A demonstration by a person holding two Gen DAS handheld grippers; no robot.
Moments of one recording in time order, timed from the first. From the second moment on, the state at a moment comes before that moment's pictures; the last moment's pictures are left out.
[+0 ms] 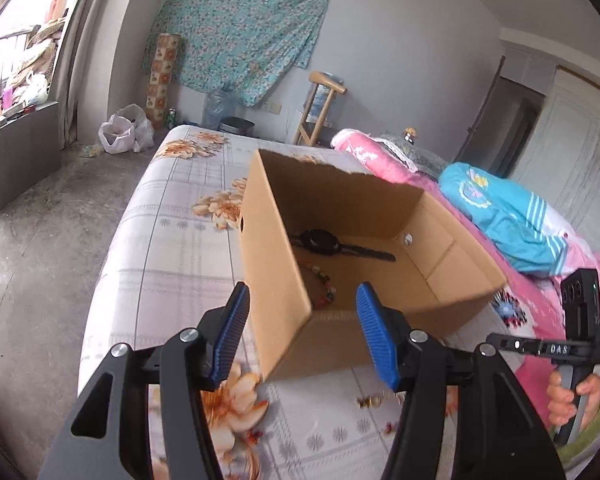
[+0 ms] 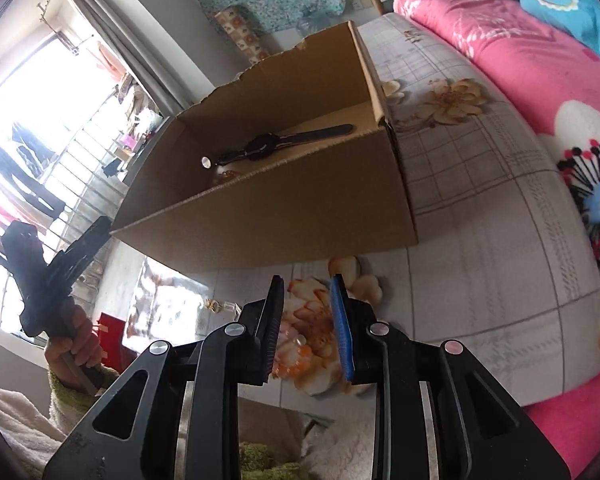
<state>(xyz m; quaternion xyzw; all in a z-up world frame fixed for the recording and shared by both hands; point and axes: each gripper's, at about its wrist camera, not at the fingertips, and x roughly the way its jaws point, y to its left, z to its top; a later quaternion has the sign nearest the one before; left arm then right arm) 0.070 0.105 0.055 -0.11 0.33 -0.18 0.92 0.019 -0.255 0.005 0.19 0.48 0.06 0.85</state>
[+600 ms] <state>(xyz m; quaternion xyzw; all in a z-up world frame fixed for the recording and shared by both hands) 0.003 0.008 -0.005 0.06 0.37 -0.23 0.90 0.005 -0.167 -0.033 -0.02 0.54 0.01 0.84</state>
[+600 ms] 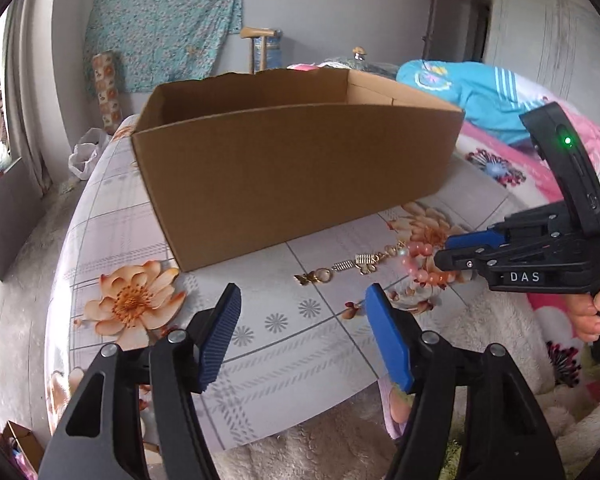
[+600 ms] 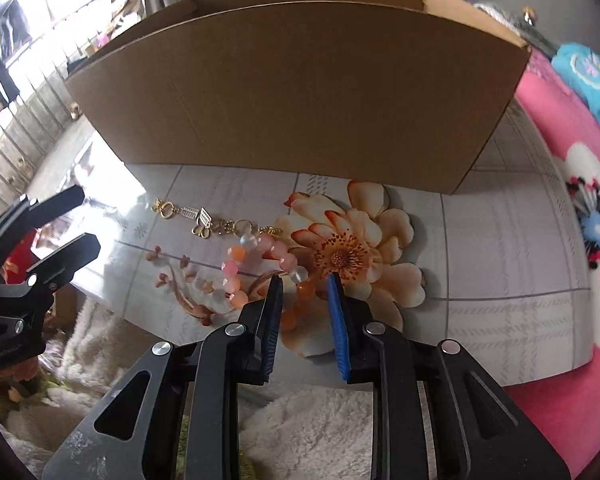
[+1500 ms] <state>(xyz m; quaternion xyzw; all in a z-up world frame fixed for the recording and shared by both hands) 0.030 -0.003 -0.032 0.05 0.41 -0.20 0.89 -0.014 -0.190 0.024 0.01 0.45 -0.07 0.89</state>
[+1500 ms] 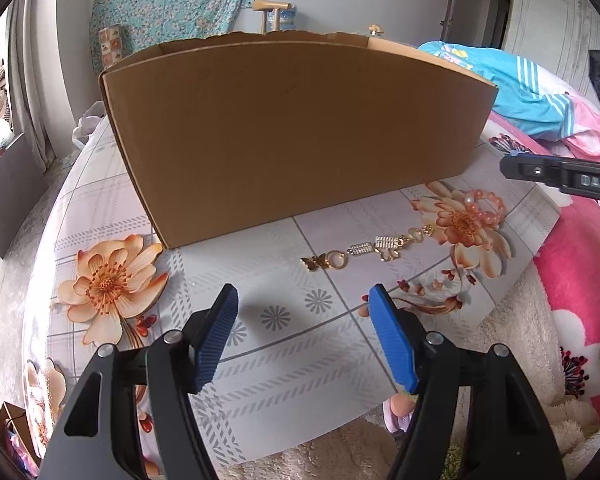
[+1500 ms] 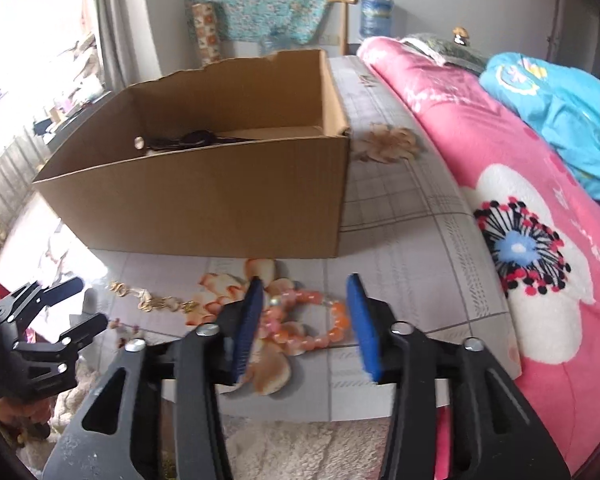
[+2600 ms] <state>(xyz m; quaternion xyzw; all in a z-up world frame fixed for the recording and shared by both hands) 0.049 0.006 -0.039 0.08 0.45 -0.16 0.87 0.000 -0.146 0.002 -0.10 0.45 0.01 0.89</state>
